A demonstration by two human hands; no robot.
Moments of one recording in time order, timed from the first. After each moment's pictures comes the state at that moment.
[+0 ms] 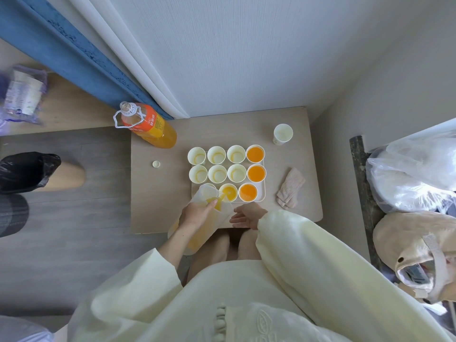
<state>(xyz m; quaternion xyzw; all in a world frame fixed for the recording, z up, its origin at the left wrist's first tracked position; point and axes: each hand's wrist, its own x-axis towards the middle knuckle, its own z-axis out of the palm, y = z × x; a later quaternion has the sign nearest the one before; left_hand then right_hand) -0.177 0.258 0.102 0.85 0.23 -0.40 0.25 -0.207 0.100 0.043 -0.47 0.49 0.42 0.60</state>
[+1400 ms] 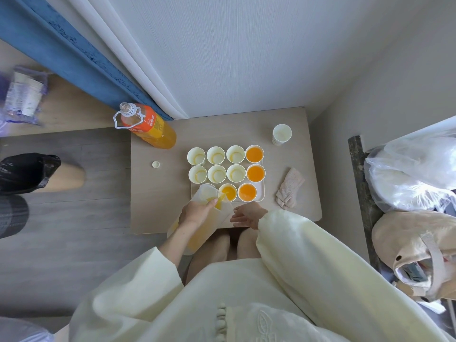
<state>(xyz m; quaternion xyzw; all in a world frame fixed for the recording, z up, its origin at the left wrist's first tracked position) -0.175 0.254 0.105 0.86 0.23 -0.40 0.23 -0.208 0.096 0.050 -0.49 0.49 0.42 0.59</state>
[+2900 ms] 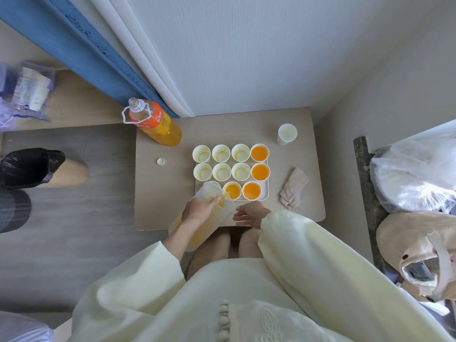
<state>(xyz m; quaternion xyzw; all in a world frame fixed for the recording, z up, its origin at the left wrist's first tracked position) -0.177 0.265 0.107 0.86 0.22 -0.40 0.23 -0.213 0.107 0.045 -0.49 0.50 0.40 0.59</state>
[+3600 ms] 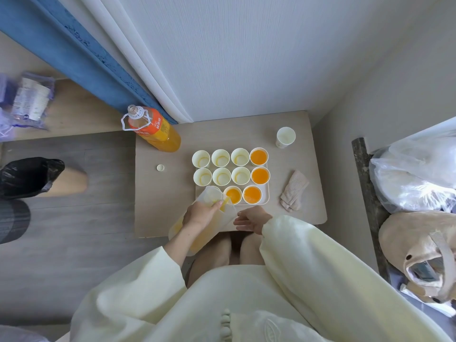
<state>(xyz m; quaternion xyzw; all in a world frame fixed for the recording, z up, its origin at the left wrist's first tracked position) -0.175 0.264 0.103 0.87 0.19 -0.40 0.22 -0.217 0.111 0.052 -0.48 0.51 0.37 0.61</state>
